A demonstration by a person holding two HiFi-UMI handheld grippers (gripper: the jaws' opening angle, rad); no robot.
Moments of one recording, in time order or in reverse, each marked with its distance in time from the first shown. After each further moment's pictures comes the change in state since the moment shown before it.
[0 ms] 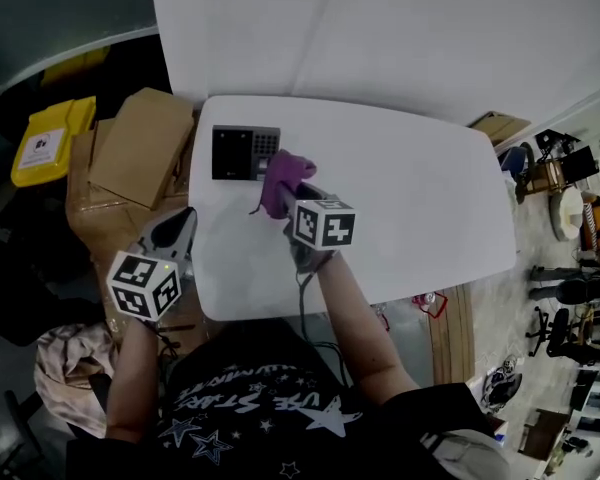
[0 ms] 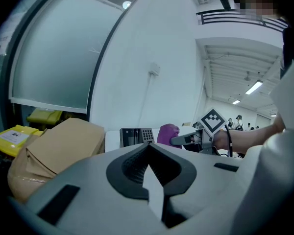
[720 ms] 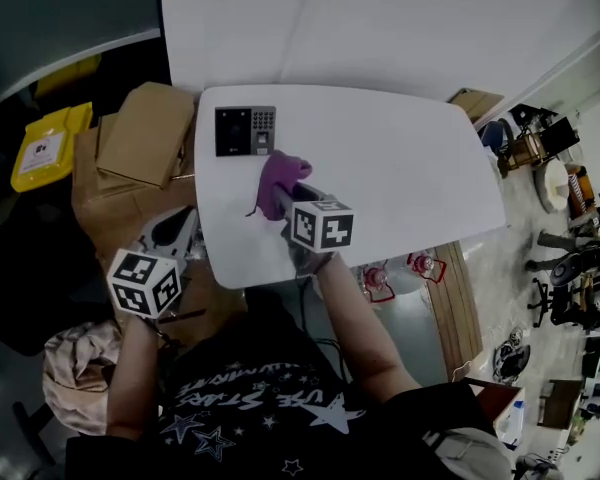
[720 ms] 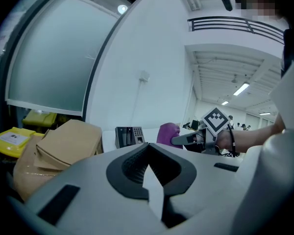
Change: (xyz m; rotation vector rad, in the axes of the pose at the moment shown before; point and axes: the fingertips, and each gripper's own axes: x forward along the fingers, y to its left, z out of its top) left arm -0.084 -0.024 -0.020 0.042 -0.034 -0.099; right arm -0.077 0.075 -0.042 -0.010 -0.069 -0.053
